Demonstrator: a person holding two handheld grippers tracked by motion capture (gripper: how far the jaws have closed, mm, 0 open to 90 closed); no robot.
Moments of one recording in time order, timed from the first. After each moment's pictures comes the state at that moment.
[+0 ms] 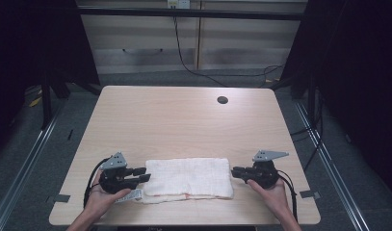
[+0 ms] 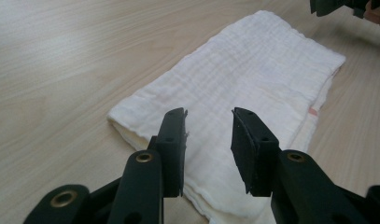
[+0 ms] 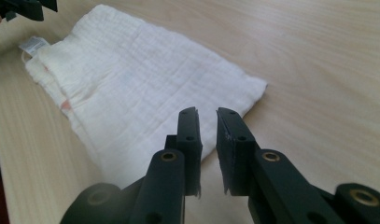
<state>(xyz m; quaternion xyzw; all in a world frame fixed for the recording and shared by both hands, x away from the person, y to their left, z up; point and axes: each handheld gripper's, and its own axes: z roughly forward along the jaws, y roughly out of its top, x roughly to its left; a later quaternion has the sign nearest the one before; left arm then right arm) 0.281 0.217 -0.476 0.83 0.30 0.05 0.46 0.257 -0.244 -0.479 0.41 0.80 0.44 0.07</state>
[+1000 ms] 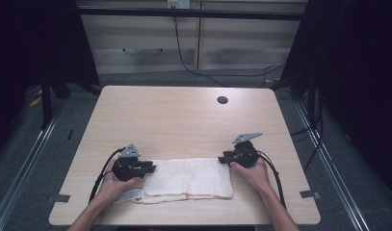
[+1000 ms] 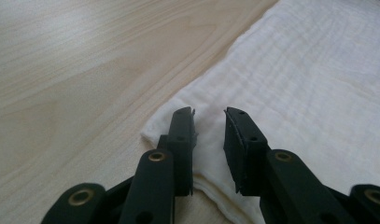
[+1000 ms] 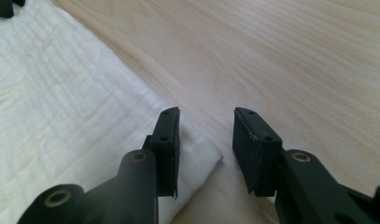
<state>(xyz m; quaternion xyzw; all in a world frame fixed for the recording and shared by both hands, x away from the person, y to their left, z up) 0.325 0.198 -0.505 0.85 0.31 0.05 0.41 0.334 -0.214 -0.503 0.41 0.83 0.38 0.07</state>
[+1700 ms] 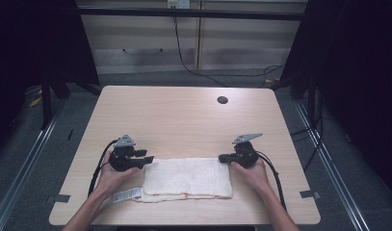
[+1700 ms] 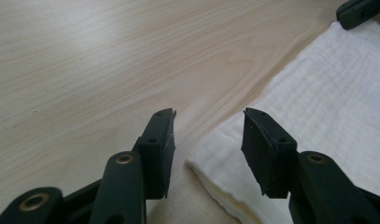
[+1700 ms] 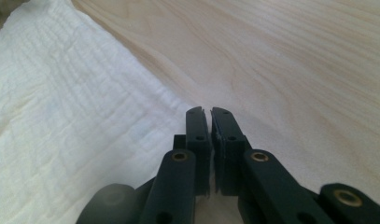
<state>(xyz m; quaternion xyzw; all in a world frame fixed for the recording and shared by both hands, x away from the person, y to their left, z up) 0.347 0.203 -0.490 0.84 0.35 0.08 0.42 0.334 -0.214 -0.506 0.40 0.82 0.40 0.04</state>
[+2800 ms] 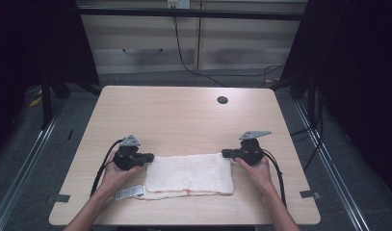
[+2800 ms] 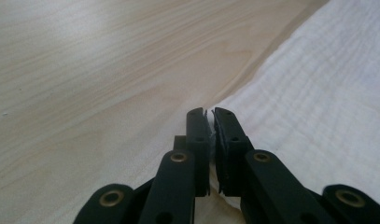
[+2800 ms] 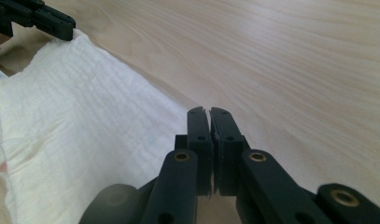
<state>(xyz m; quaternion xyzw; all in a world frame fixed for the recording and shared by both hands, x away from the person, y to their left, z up) 0.353 0.198 -0.497 0.84 0.34 0.06 0.41 0.332 -0.227 -0.490 0.41 0.79 0.44 0.06</state>
